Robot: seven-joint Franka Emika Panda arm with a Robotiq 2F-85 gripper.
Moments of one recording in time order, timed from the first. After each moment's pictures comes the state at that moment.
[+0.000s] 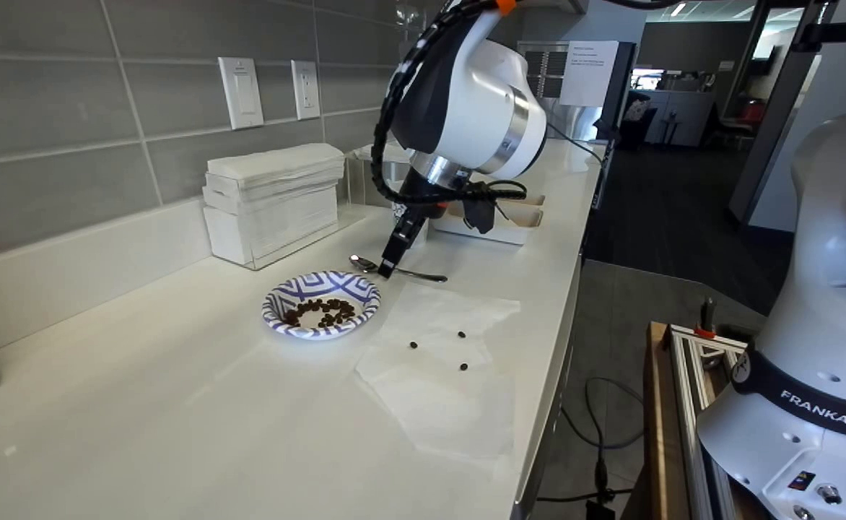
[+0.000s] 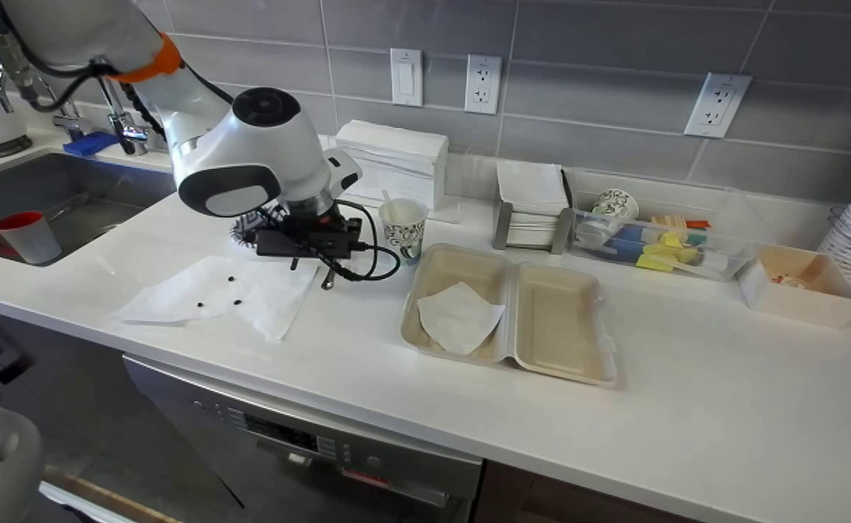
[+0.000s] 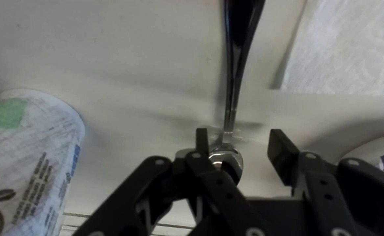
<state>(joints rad) 0.22 0.09 -0.14 -2.54 0.90 3.02 -1.09</state>
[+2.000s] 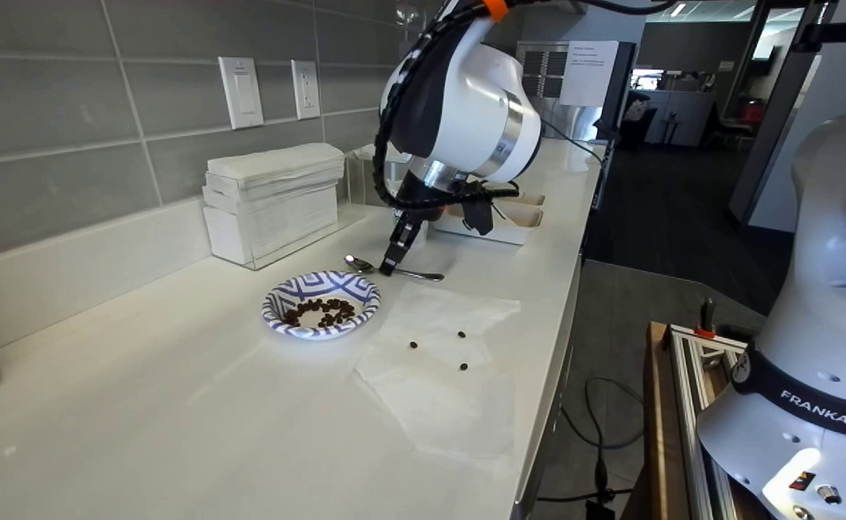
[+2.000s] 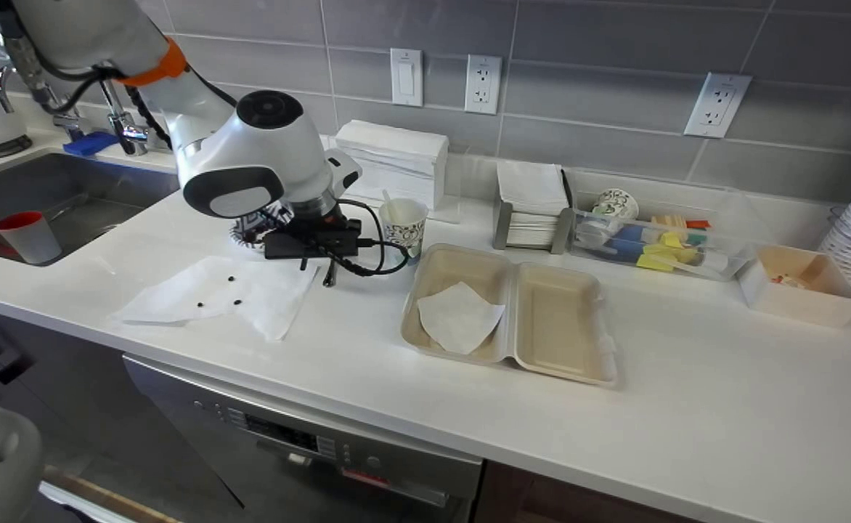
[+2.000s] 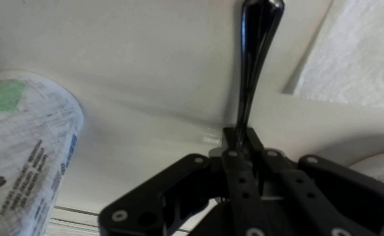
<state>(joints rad) 0.22 0.11 -0.14 -2.52 0.90 3.02 -1.18</state>
